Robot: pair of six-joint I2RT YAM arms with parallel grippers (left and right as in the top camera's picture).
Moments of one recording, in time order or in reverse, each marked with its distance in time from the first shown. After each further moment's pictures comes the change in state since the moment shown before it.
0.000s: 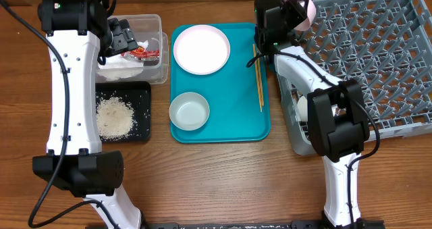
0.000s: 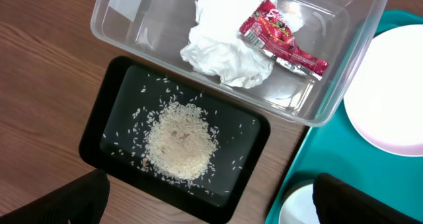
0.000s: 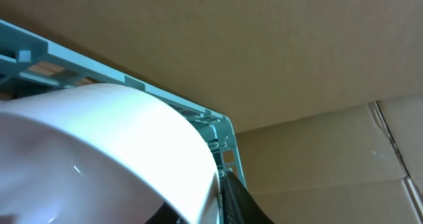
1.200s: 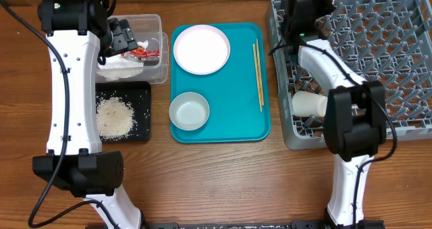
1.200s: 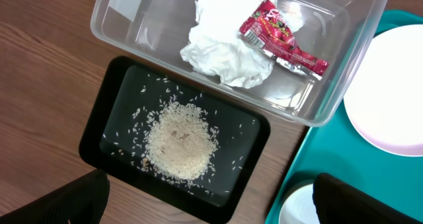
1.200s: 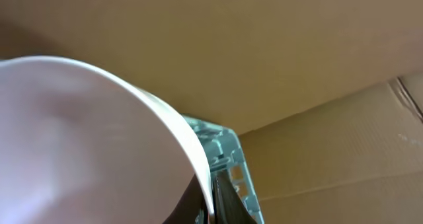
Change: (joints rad) left arm 0.000 0.000 0.000 0.000 0.000 0.000; right arm -0.126 -0.027 0.000 0.020 -0.142 0.058
